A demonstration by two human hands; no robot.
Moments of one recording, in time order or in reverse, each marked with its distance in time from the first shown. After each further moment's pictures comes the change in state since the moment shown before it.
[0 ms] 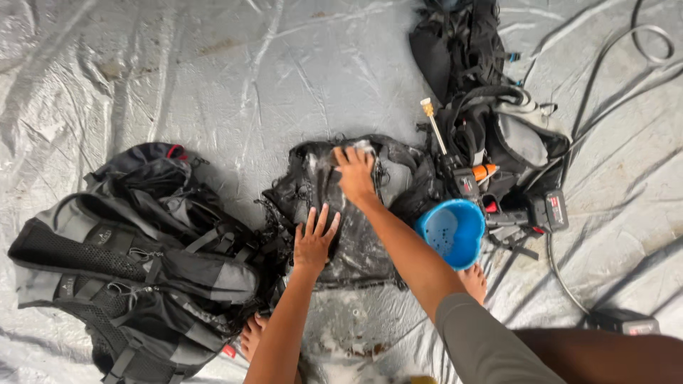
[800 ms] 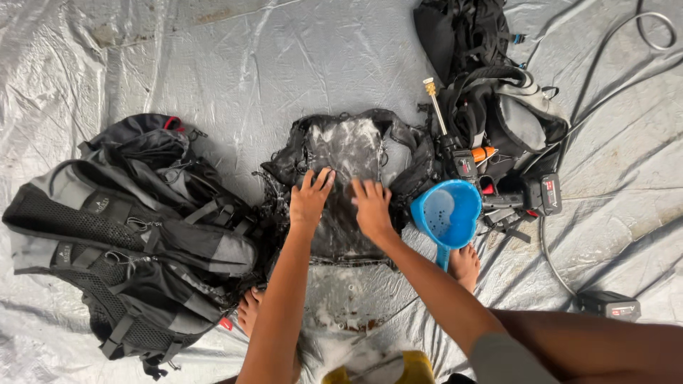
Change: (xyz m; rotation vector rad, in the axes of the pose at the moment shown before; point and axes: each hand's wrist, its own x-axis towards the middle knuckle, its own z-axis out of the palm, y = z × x) left_hand 0.037 -0.022 -0.014 0.150 0.152 -0.040; right_hand -0.139 -0.011 -0.020 0.037 -0.159 0.061
